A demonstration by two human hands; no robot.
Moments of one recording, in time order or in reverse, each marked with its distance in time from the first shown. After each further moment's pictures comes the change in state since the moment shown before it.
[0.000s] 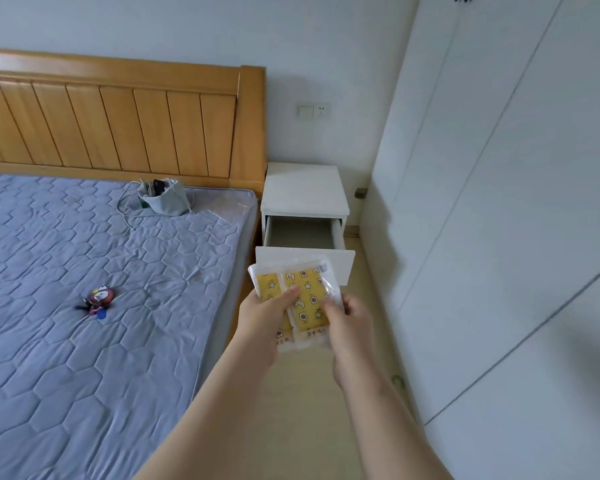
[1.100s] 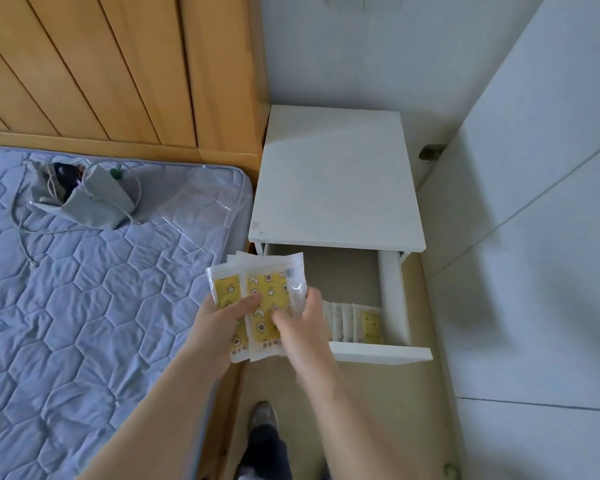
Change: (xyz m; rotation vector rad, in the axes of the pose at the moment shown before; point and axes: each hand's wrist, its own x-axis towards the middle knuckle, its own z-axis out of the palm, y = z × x) left_hand 0.596 0.099 0.052 0.103 0.187 -0.237; right_hand 0.571 -0.005 0.225 -0.106 -0.327 0.325
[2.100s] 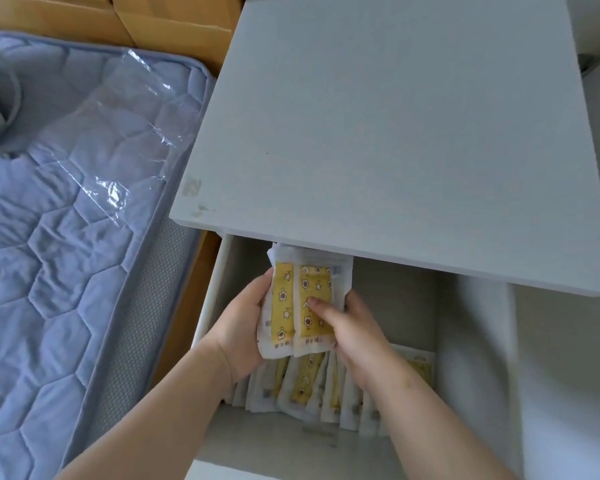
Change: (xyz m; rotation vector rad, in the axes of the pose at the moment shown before) left_hand 0.276 -0.117 0.072 -0.219 -0.271 -0.377; right_hand 0.297 0.130 -0.106 -0.056 -0.096 0.278
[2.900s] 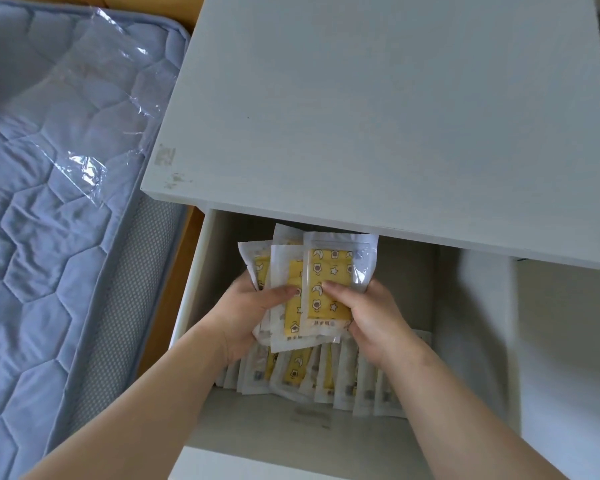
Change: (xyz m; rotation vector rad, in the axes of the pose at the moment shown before) left_hand 0.014 -0.013 -0.004 0.236 0.087 0.062; right_hand 0.008 0.004 -0.027 0.195 0.035 0.040
